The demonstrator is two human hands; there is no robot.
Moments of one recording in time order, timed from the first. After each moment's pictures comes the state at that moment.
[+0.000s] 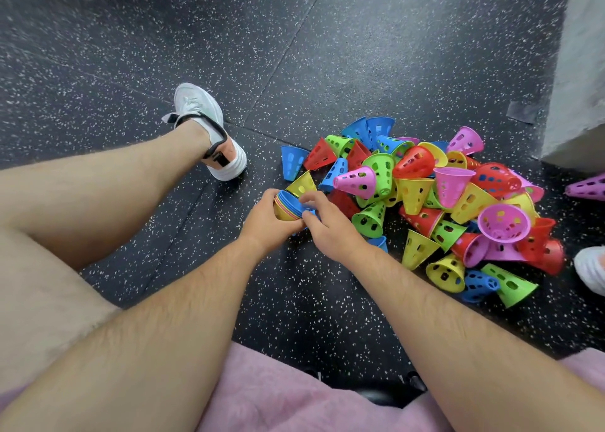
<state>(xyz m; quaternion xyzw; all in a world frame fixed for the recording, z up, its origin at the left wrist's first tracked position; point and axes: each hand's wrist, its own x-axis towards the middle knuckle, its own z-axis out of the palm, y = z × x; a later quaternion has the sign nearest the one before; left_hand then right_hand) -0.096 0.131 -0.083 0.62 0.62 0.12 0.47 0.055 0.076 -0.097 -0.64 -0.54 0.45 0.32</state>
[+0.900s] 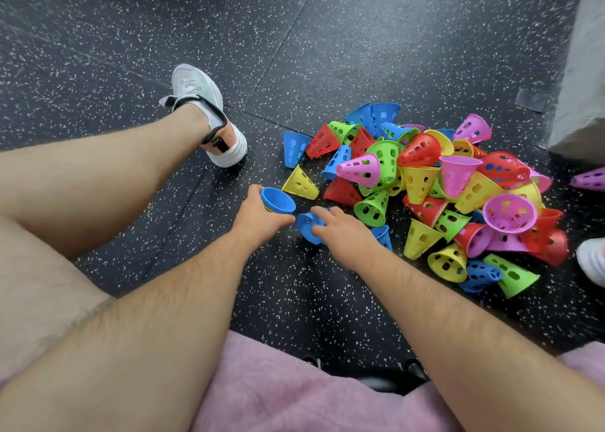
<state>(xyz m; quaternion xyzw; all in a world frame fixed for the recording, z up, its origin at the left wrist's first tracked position) -0.116 0.133 -0.104 0.58 0.67 0.09 0.46 0.070 0.055 -0.128 -0.58 -0.79 0.17 -0.10</state>
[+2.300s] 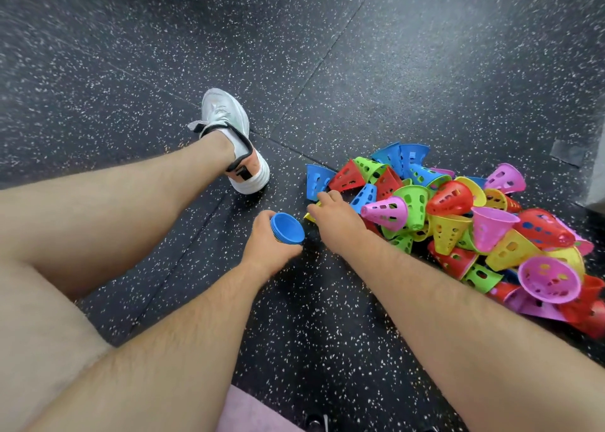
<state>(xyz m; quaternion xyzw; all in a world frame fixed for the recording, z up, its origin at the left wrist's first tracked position) -0.127 0.153 -0.115 0.56 0.69 0.13 0.44 0.042 0.169 -0.106 -0.62 -0.76 0.17 -0.07</state>
